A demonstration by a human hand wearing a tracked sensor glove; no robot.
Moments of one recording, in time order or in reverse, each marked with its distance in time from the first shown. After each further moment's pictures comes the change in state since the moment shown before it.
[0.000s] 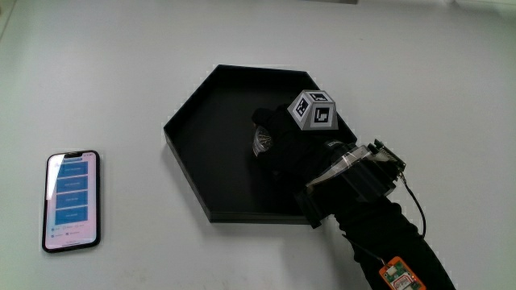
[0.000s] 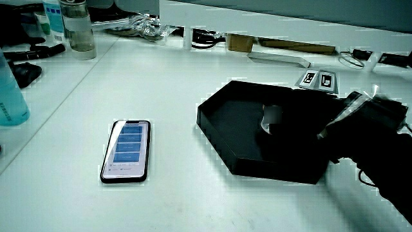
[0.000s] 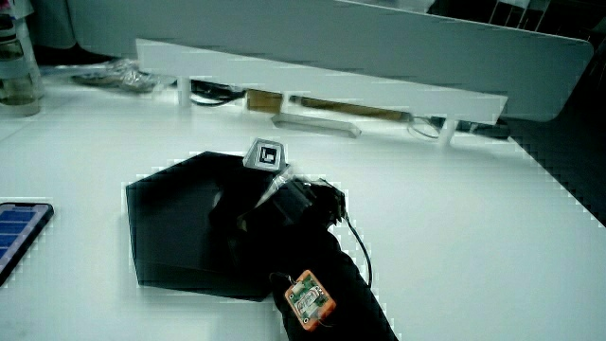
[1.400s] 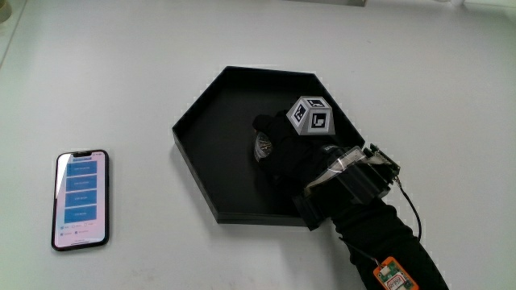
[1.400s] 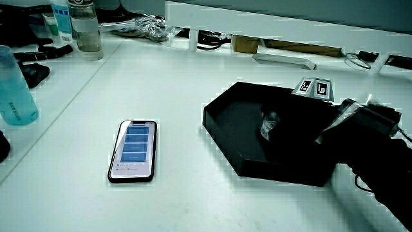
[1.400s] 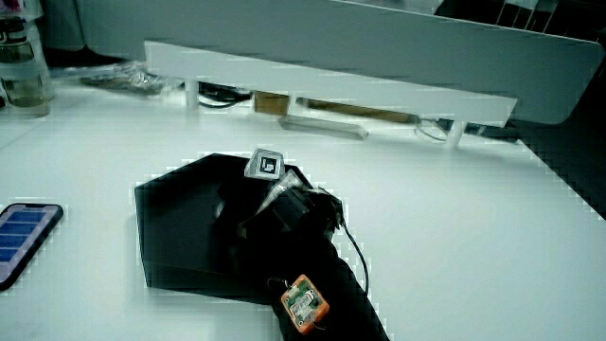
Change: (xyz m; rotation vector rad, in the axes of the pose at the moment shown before) arm 0.003 -0.005 0.013 0.070 0.026 0.040
